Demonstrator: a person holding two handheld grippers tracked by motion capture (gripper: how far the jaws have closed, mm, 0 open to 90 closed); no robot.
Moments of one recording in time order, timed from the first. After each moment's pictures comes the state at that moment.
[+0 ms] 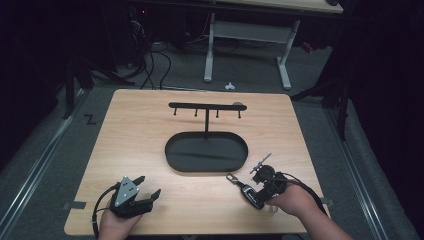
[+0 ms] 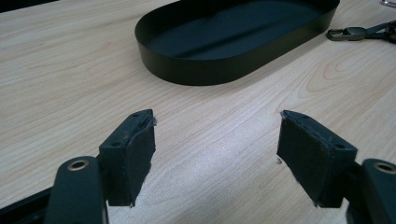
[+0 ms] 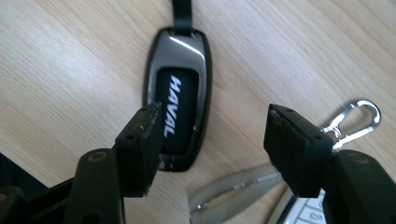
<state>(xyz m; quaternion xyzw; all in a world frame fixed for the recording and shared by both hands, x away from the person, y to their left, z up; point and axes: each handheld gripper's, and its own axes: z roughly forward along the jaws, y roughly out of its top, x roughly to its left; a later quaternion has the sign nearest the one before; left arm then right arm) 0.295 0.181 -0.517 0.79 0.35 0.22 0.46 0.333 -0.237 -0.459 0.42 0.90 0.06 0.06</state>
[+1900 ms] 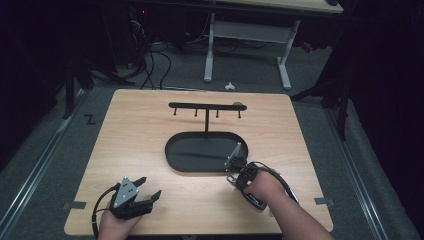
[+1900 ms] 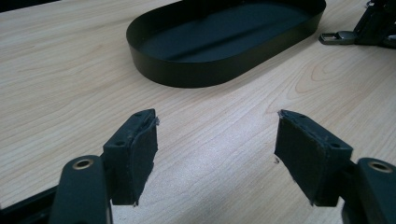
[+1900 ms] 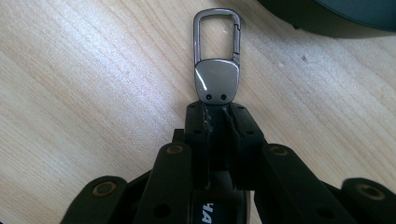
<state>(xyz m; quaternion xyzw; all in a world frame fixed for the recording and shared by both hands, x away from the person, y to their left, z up) 0.293 0.181 -0.517 0.79 0.34 0.21 0.46 0.384 -0.180 -0.488 0.40 0.91 0.01 0.01</state>
